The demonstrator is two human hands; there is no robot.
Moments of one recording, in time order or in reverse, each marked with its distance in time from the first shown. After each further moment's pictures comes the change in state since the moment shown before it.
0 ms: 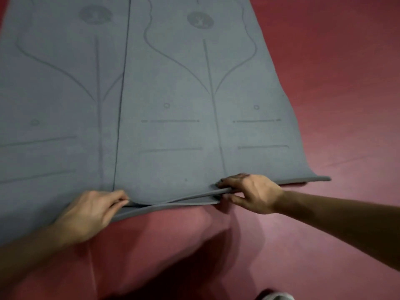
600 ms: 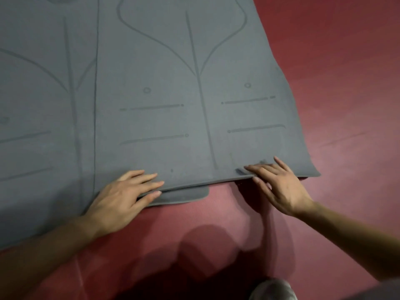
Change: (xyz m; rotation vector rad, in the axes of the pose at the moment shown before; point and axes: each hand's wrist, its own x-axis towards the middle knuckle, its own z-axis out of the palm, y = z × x) left_hand 0.055 0.069 0.036 -0.024 -0.226 -0.011; right_hand -0.058 0.081 0.063 -0.042 0.506 0.081
